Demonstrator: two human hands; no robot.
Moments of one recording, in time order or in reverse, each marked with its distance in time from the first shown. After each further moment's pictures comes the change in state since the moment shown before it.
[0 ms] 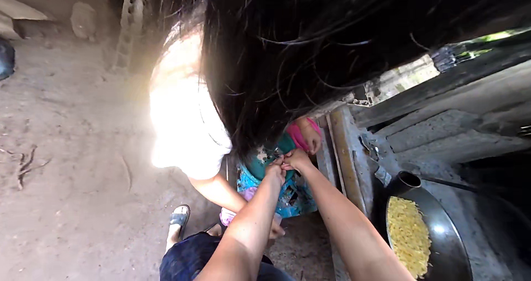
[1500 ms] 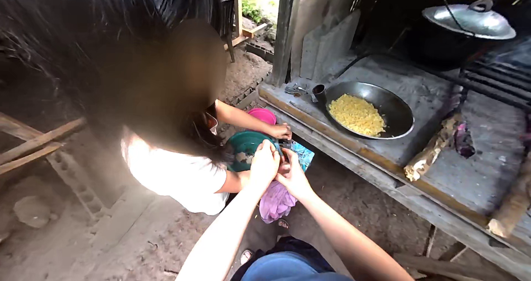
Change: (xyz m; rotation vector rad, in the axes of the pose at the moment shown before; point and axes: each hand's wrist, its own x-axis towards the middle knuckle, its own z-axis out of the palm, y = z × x) left_hand -0.198 0.088 0.009 2.117 -0.693 0.849; right_hand -0.187 0.051 0.114 0.711 0.729 -0.406
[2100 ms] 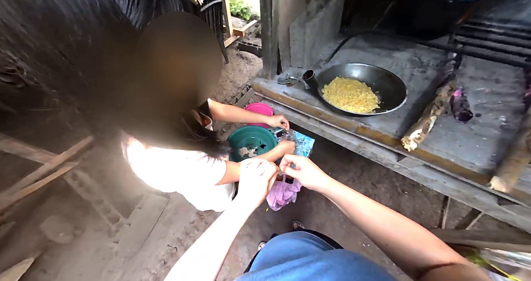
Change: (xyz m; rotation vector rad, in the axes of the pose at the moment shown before) left_hand -0.077 -0.068 0.007 0.362 0.415 0.892; right_hand -0.040 -0.033 -0.039 -0.081 -0.345 -0.025
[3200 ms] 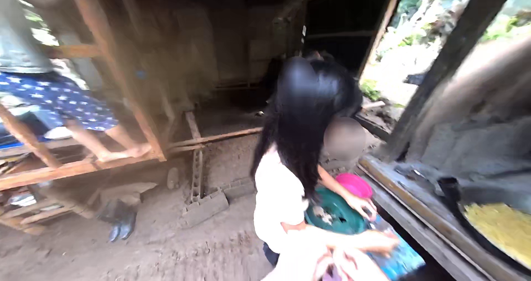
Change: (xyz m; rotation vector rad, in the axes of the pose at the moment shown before) left_hand -0.050 0.054 -0.100 0.113 -0.085 -0.465; right_hand -0.019 -0.045 0.048 0.090 -0.314 -0.207
